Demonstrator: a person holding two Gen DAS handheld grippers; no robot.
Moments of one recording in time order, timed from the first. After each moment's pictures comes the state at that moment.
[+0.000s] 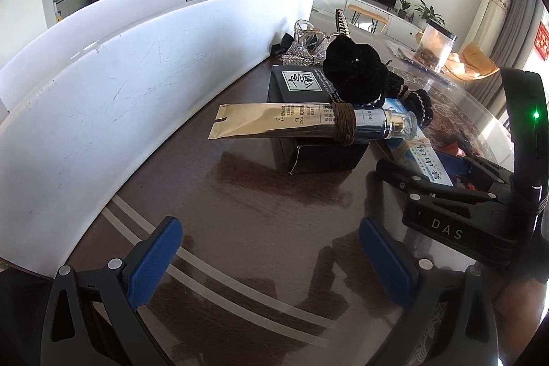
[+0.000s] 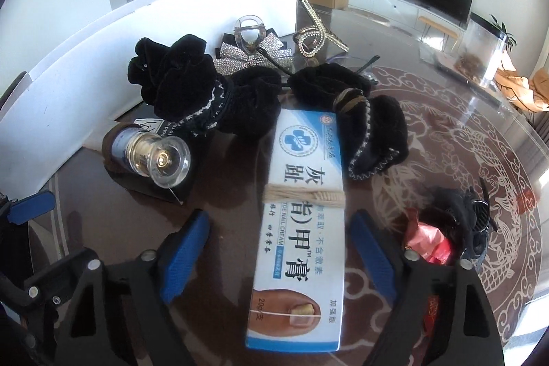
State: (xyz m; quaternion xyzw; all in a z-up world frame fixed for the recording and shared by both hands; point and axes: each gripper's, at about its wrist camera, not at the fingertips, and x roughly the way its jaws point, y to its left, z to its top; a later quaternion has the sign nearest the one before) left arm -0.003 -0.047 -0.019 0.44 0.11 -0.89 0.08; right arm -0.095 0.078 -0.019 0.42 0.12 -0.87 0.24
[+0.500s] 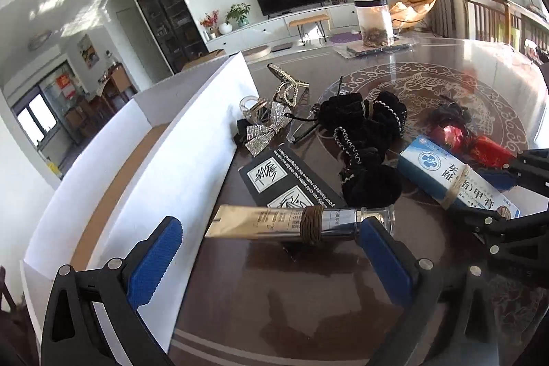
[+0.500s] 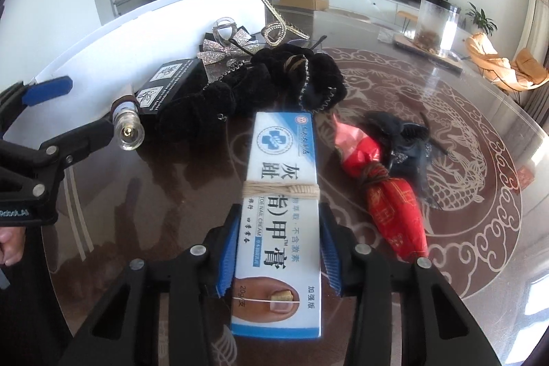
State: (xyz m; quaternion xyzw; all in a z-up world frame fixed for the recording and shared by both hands) left arm -0.037 -0.002 0.020 0.35 -0.18 -0.92 0.02; right arm -0.045 0.137 -0.016 0.42 0.10 -0.88 0.21
